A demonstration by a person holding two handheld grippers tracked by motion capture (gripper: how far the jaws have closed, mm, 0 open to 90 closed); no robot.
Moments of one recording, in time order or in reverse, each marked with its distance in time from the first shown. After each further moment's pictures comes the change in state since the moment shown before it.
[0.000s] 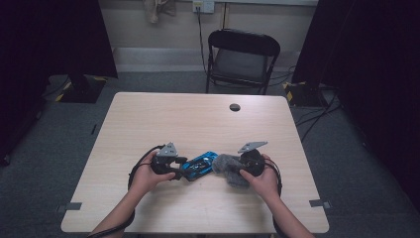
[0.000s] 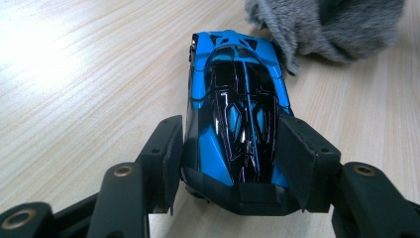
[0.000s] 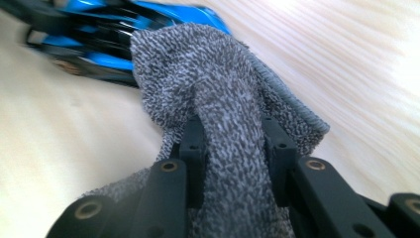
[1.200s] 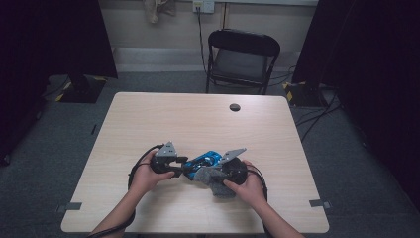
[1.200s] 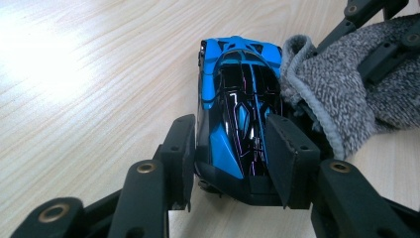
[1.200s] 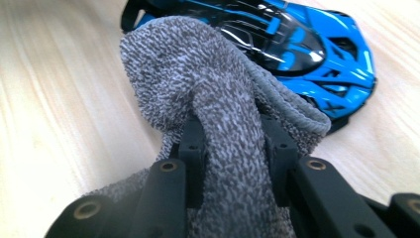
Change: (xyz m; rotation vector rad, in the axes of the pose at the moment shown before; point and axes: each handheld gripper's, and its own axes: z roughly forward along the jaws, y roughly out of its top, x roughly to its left) left arm 0.002 0.000 -0.001 -0.033 0.027 0.023; right arm 0.043 0.009 0.027 0.056 0.099 -0.119
